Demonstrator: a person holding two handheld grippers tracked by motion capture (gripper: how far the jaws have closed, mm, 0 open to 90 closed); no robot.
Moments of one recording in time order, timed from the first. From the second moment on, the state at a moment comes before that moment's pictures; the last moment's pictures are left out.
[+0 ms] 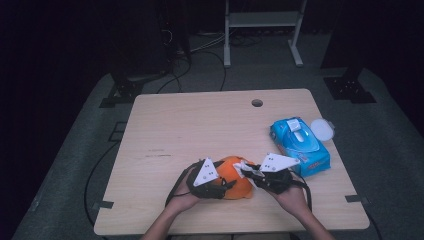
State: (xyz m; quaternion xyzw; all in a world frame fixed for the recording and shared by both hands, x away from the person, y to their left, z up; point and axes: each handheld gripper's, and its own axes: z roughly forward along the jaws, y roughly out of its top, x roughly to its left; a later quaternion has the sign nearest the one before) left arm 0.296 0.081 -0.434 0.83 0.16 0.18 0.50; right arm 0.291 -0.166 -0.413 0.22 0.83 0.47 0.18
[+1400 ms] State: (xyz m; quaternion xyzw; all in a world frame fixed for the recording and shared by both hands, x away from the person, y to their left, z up) left arm 0.303 0.095 -0.426 0.84 0.17 0.09 0.51; right arm 0.293 -0.181 -0.416 0.21 0.86 0.44 0.17
